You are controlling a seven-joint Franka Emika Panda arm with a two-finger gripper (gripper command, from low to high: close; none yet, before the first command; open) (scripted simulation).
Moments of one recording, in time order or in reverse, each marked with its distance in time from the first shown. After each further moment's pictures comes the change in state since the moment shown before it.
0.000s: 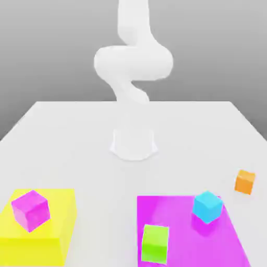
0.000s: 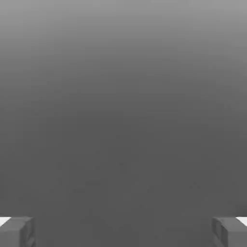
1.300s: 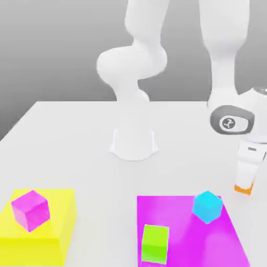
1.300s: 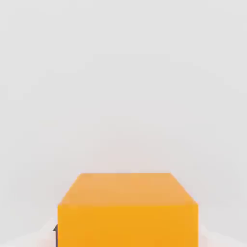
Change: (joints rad) arm 0.577 1.020 0.245 -0.309 -0.420 0.581 0.261
